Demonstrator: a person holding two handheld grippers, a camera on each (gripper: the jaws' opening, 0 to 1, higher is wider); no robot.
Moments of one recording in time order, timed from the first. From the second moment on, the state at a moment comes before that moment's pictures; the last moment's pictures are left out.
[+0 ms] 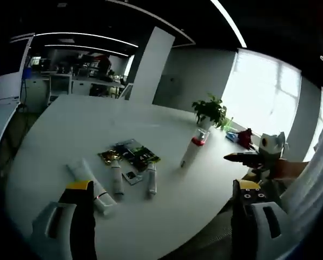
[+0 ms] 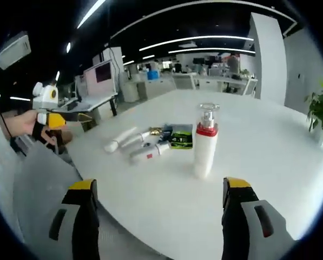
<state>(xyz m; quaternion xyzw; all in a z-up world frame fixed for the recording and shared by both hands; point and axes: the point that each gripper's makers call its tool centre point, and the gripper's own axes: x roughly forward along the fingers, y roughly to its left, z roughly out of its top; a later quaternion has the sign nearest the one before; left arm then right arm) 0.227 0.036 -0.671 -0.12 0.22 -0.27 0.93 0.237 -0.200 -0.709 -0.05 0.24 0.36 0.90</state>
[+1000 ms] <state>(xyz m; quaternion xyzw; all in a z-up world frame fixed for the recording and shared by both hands) 0.213 0.069 -0.674 -0.10 0.20 -0.25 0.94 0.232 -0.204 -0.703 -0.07 0.21 0.32 0.92</state>
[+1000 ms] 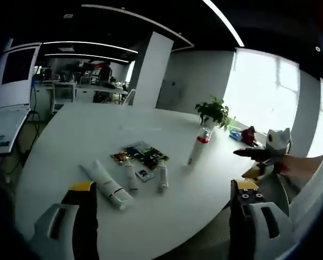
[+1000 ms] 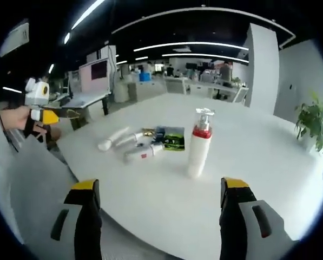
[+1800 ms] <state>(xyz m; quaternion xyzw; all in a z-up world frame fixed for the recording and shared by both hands) 0.268 0.111 -0.753 -0.10 0.36 -0.16 0.91 0.232 -0.205 -0.709 -0.05 0.22 0.32 0.92</state>
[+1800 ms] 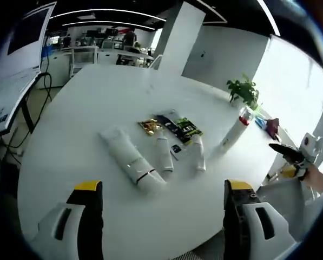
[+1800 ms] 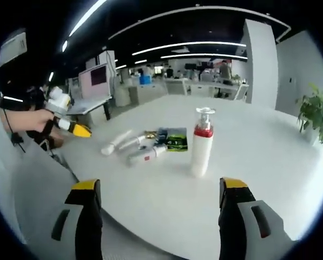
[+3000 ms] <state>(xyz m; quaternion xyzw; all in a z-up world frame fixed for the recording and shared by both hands) 0.344 0.131 -0.811 -0.10 0.49 -0.05 0.87 0.228 -0.210 -0.727 -0.06 0.28 0.31 0.91</state>
